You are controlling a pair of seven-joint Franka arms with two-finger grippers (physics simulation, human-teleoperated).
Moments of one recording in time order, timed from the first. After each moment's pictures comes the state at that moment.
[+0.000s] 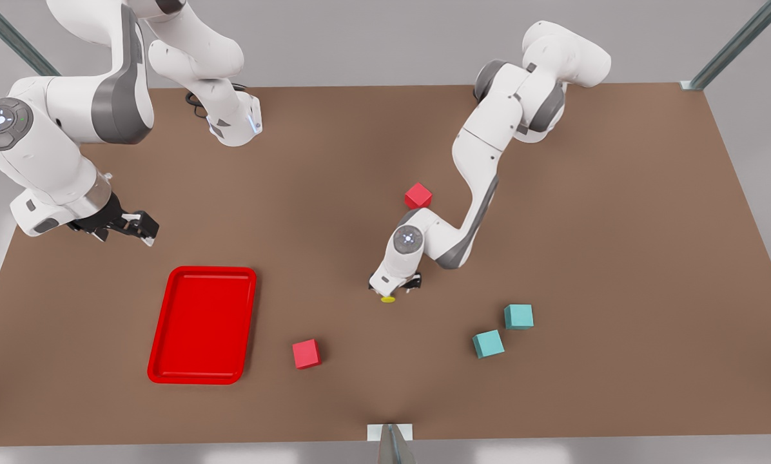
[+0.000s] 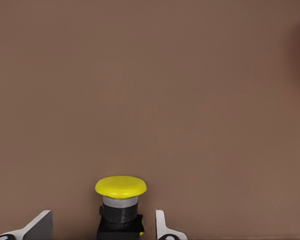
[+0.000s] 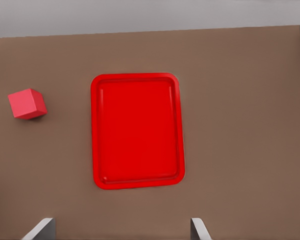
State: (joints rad) left arm -0.70 0.99 0.00 -1.25 -0.02 2.39 -0.72; right arm 0.00 0.13 0.09 -1.42 -0.10 1.62 0.17
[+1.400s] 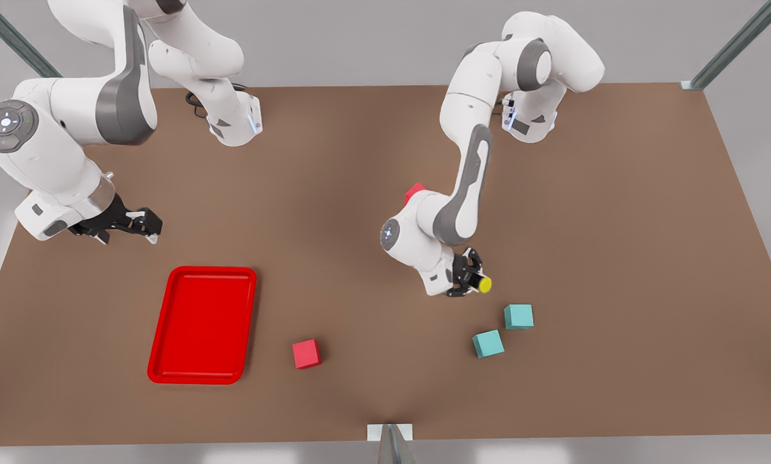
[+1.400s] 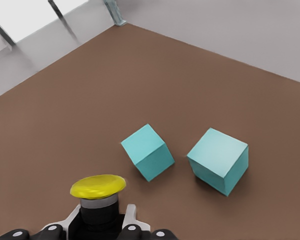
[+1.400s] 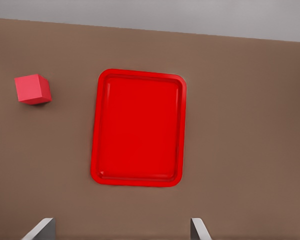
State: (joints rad) left arm -1.10 0.94 0.66 -1.29 0.28 1.71 -1.61; right arm 0.01 0.13 0.09 -1.43 -0.11 1.62 0.06
